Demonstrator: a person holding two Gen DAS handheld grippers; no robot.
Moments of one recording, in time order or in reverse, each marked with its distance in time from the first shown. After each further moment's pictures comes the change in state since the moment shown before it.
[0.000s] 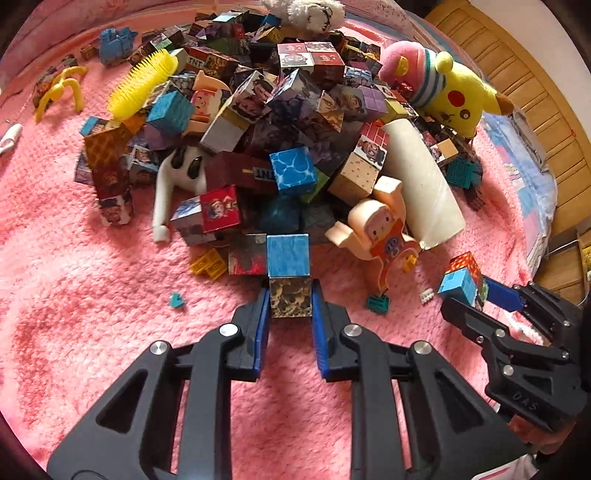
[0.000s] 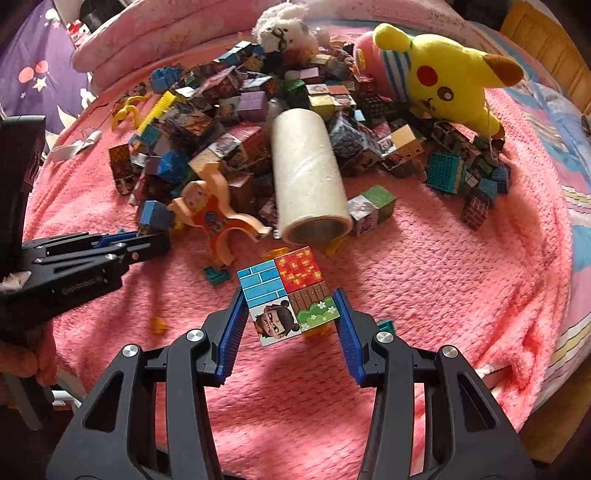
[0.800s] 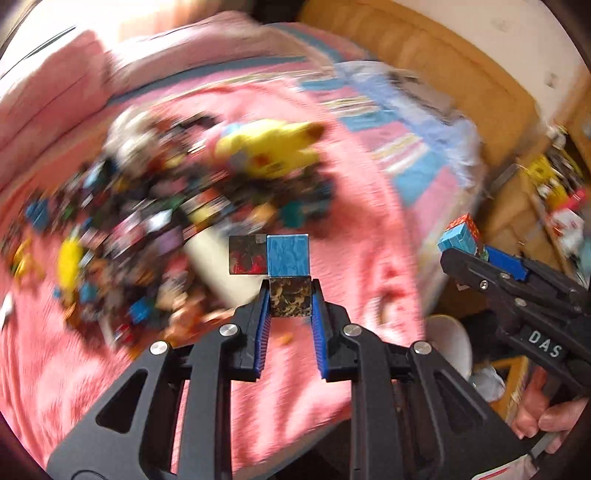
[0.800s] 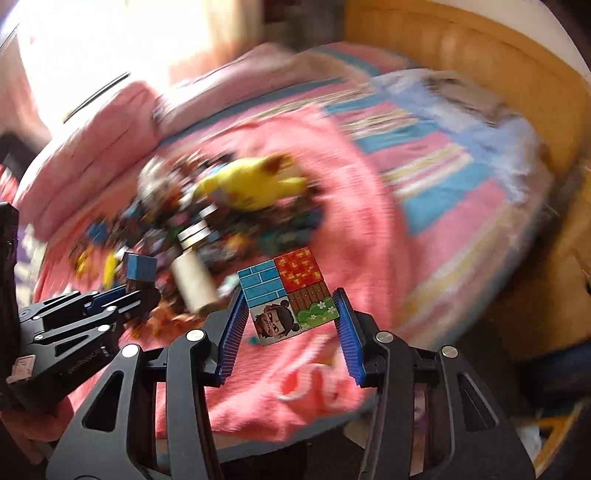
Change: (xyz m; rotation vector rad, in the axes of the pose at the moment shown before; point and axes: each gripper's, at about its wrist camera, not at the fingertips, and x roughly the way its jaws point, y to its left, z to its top) left arm -0.116 -0.188 0.042 0.431 -0.092 -0.185; right arm -0.207 -0.098 -0.023 0.499 -0.251 -0.257
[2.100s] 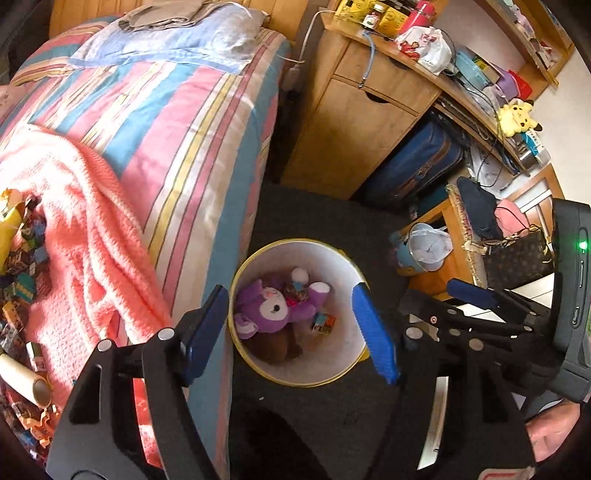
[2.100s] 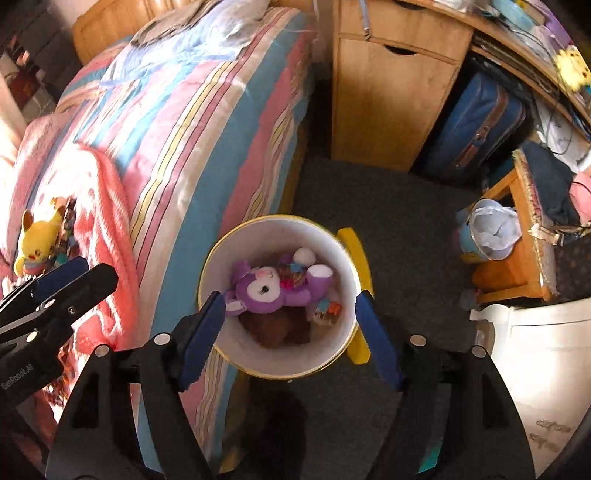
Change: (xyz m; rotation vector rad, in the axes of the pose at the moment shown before) left arm 0.098 -0.247 -0.056 0.563 0.275 -0.341; right arm -0.052 -0.212 -0.186 0.721 0.187 -0.362
